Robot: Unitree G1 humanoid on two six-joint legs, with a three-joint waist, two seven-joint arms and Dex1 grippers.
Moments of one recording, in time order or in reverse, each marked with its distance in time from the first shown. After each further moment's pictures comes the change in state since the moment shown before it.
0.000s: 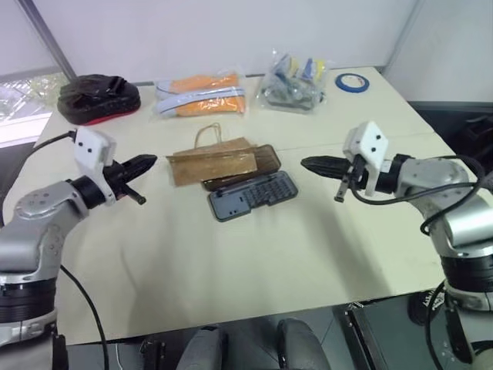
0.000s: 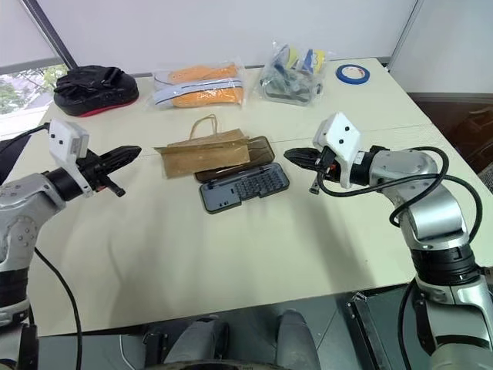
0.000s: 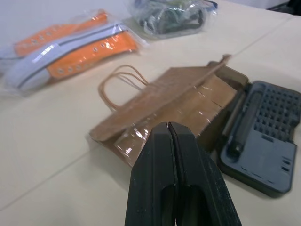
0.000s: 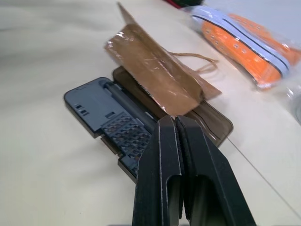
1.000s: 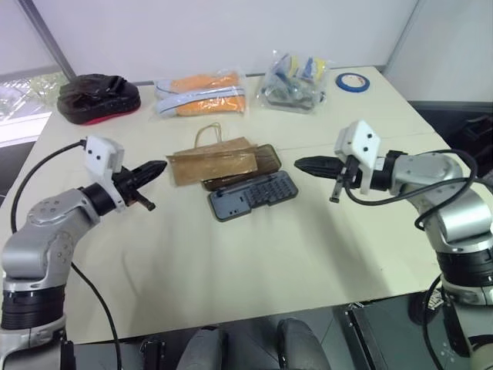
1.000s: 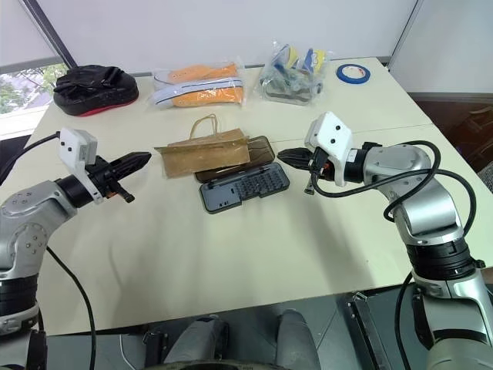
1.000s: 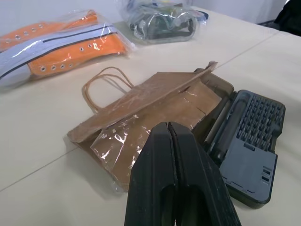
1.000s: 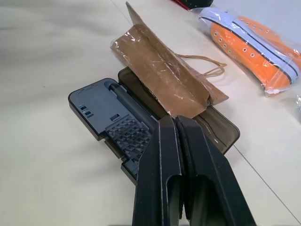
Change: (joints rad) left arm 0.020 -0.066 -0.004 -0.053 -0.035 0.022 0.057; right arm -0.008 0.023 0.023 0.005 -0.026 -0.004 -0.001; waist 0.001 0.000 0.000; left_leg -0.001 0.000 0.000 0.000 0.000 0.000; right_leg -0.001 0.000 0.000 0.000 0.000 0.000
